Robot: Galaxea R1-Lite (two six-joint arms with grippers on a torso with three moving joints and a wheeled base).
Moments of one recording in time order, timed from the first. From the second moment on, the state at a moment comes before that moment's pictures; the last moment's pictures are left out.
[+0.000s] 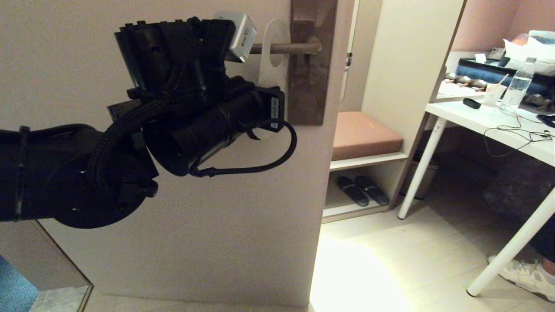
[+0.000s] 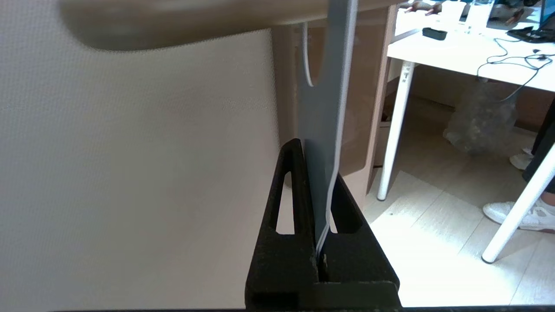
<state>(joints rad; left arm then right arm) -0.75 1.74 -1.25 -0.58 0.22 0.08 -0.01 0.00 0.00 0.00 0.02 -0.04</state>
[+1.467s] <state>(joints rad) -0.78 1.83 -1.34 -0.58 0.23 0.07 -0.01 0.00 0.00 0.00 0.02 -0.04</state>
